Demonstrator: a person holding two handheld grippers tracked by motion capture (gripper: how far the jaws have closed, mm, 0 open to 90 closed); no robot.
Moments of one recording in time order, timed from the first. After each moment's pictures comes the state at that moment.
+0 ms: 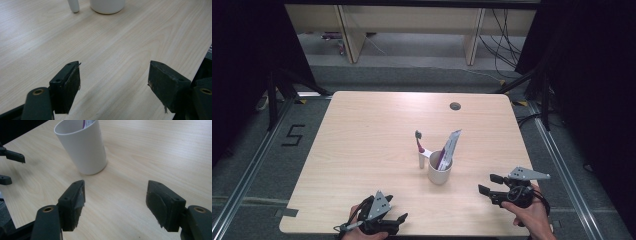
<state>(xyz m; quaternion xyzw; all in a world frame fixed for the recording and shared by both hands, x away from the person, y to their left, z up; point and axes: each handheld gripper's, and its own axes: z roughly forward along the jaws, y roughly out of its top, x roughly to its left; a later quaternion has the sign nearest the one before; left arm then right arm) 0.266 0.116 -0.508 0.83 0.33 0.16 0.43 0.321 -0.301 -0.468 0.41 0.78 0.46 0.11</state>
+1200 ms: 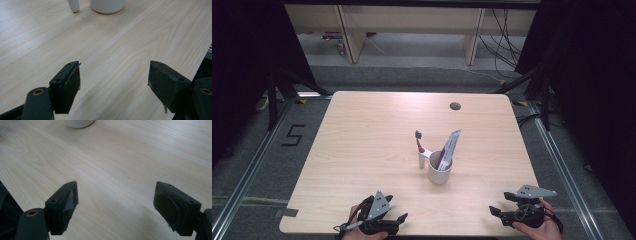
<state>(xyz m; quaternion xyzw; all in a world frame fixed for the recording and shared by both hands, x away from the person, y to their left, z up) 0.267 0.117 -0.508 0.83 0.32 0.16 0.42 0.284 -0.325 -0.490 0.43 0.81 0.39 0.10</state>
